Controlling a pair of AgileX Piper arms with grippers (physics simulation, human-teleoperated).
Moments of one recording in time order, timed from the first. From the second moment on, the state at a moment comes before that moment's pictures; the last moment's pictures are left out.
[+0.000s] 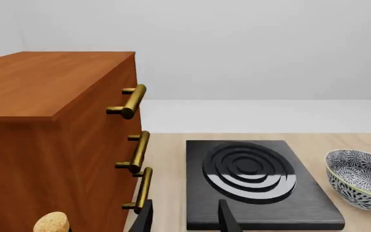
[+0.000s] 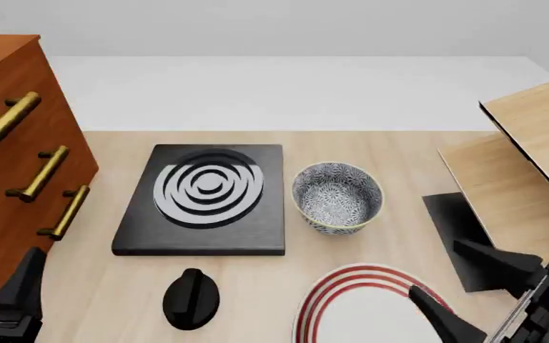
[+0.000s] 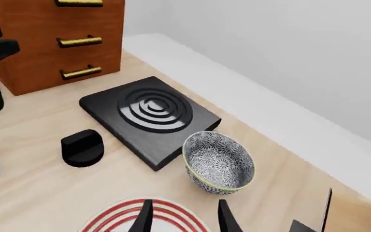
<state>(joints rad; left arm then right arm) 0.00 0.00 0.00 0.00 0.00 0.65 0.27 -0.15 0.07 -0.24</state>
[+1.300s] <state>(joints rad) 0.00 0.00 0.00 0.00 0.00 1.28 1.55 -0.53 -0.54 -0.27</state>
